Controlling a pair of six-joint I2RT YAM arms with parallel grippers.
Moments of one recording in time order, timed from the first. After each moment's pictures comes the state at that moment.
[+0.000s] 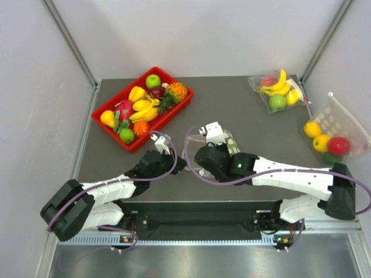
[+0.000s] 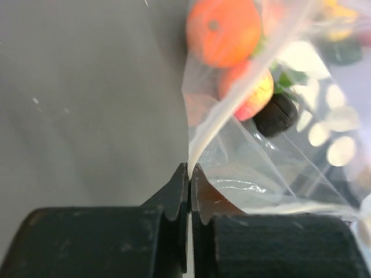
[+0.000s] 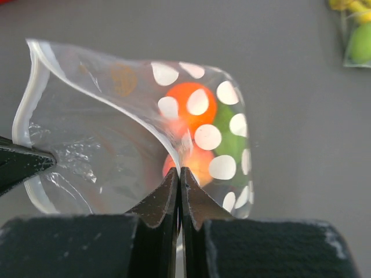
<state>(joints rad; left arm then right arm) -0.72 1.18 0.29 0.54 0.11 -0.73 1.22 1.34 1.06 -0.60 0.91 0.49</state>
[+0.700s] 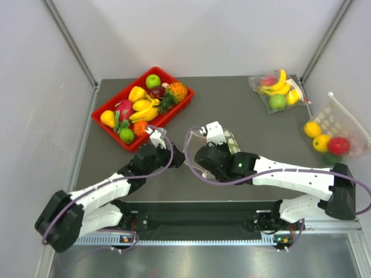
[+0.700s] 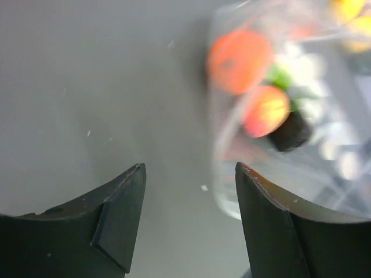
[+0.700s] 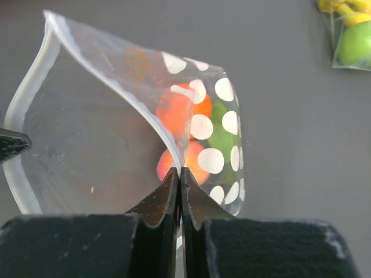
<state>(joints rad) -0.65 1.10 0.38 0.36 0.08 -0.59 1.21 1.29 1.08 -0.65 0.96 0.49</state>
